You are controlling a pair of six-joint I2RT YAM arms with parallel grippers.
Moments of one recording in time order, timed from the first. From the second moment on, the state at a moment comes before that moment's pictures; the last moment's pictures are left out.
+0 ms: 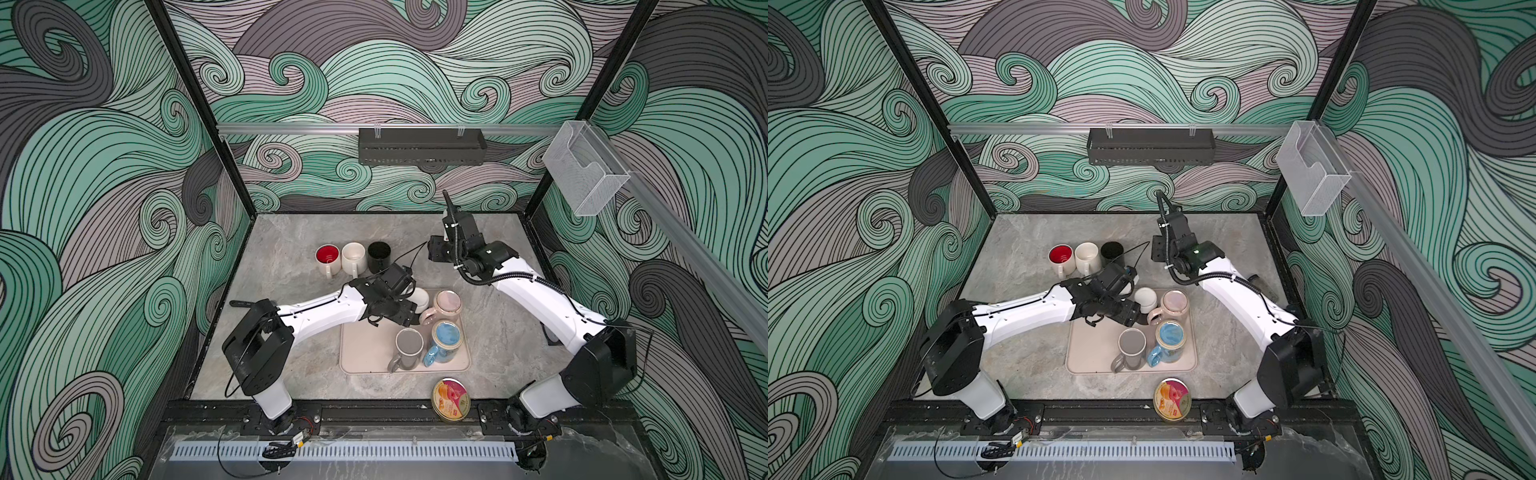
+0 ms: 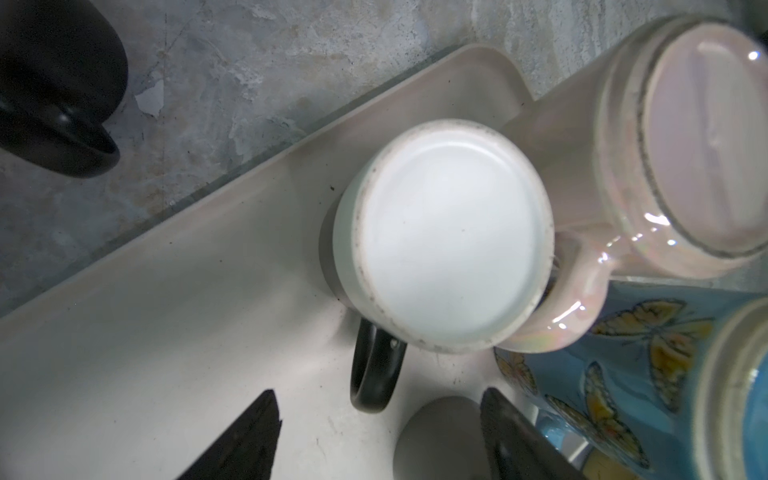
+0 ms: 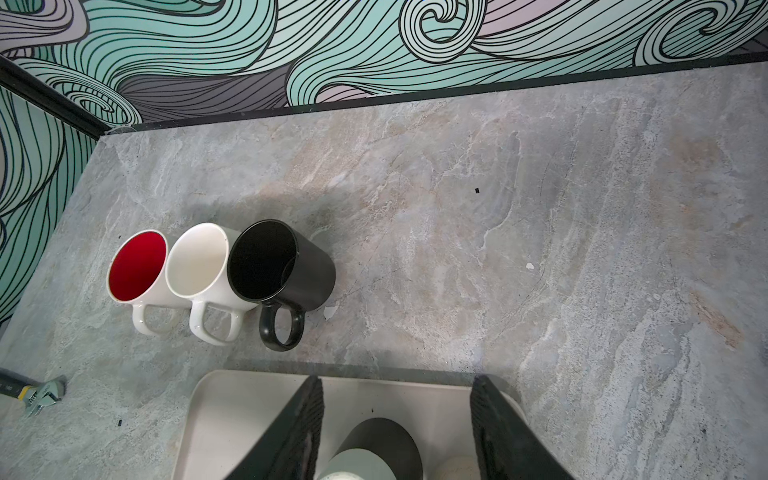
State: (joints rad) left arm -0.86 1.67 1.15 -0.51 0.01 -0.34; right arm 0.54 1.53 1.37 -0.58 0.20 0.43
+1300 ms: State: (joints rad) left arm -0.80 1.80 1.15 -0.42 0.01 -0.29; right arm 0.53 1.53 1.37 -0.60 0.18 0.45
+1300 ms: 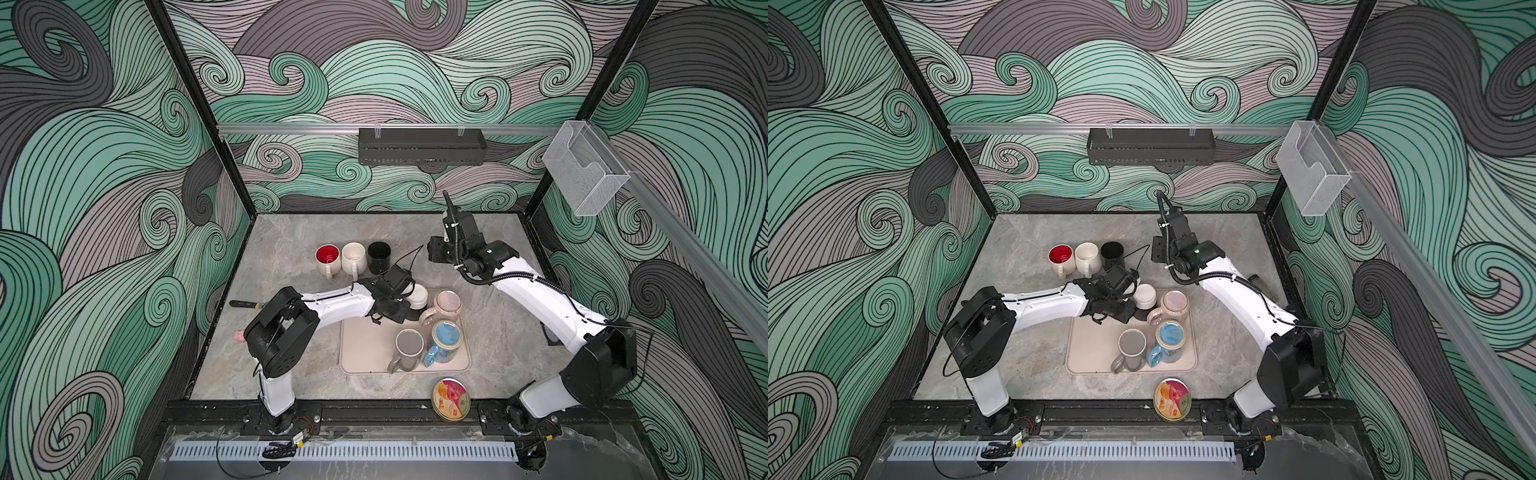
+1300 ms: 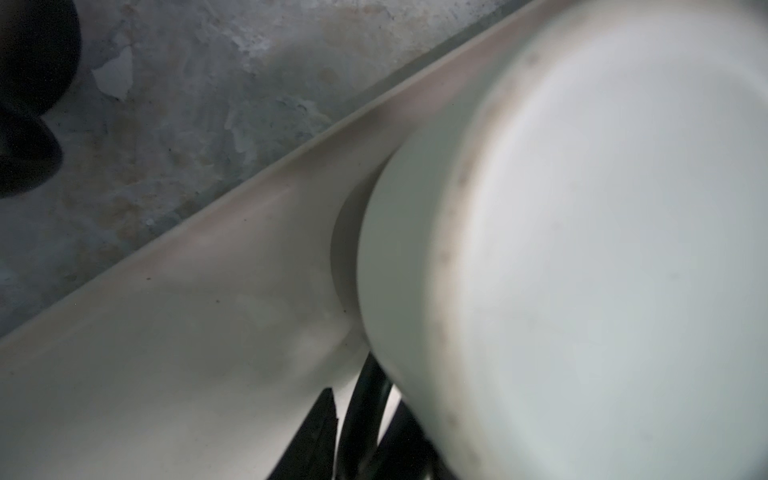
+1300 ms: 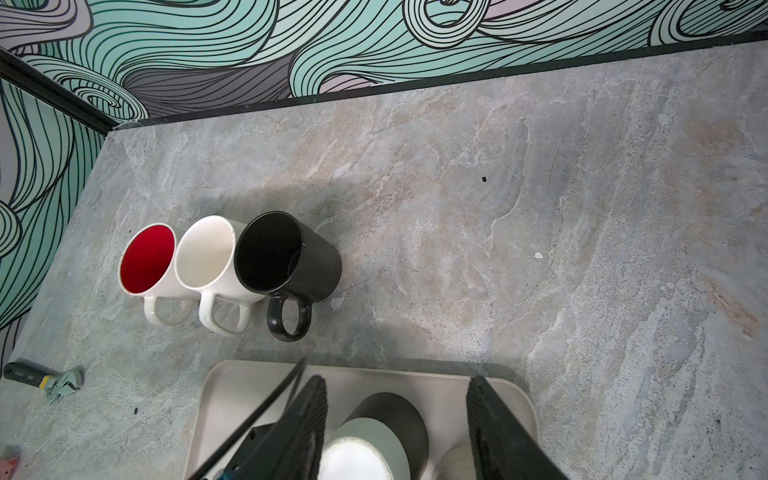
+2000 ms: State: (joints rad) left arm -0.78 1.76 1.11 -0.41 0.00 -0.28; right arm 0.53 1.53 1.37 -0.58 0.16 0.45
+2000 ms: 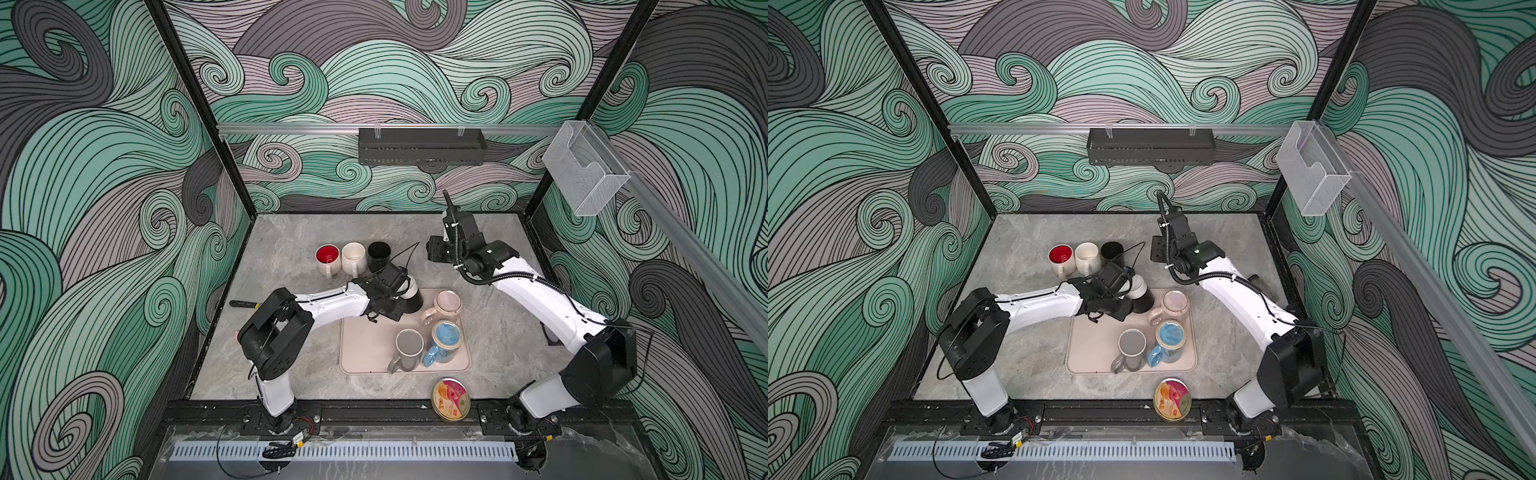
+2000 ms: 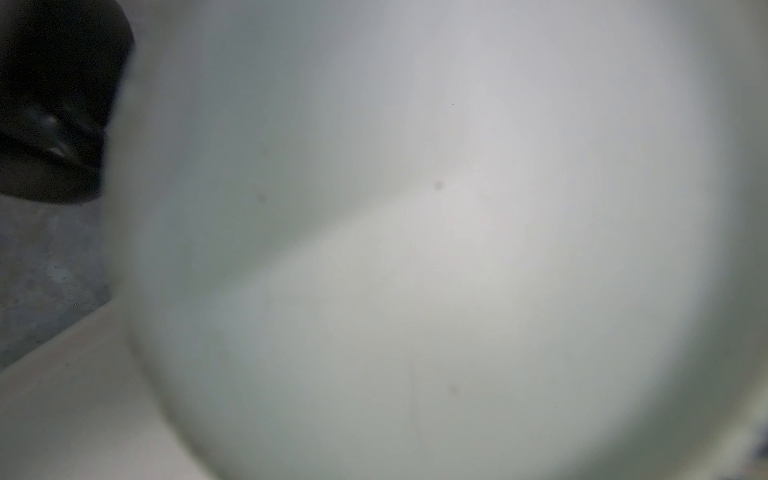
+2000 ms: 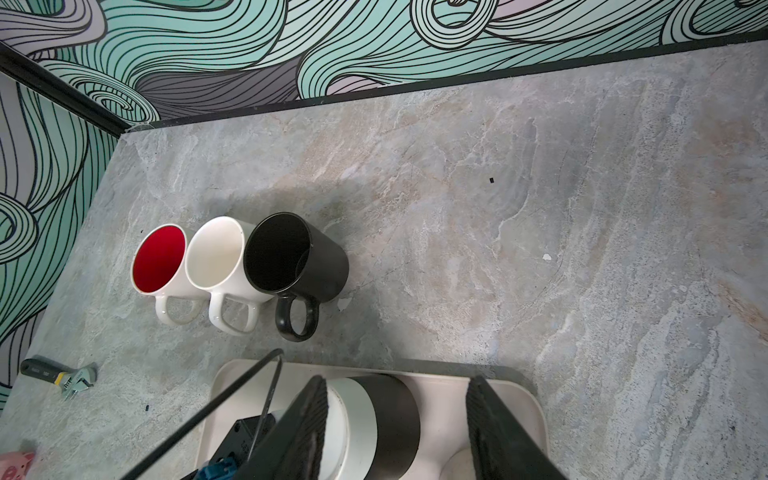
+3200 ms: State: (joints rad) left arm -0.78 1.56 1.06 -0.47 -0.11 -0.25; right arm 0.54 1.53 1.34 -0.54 0.10 0.46
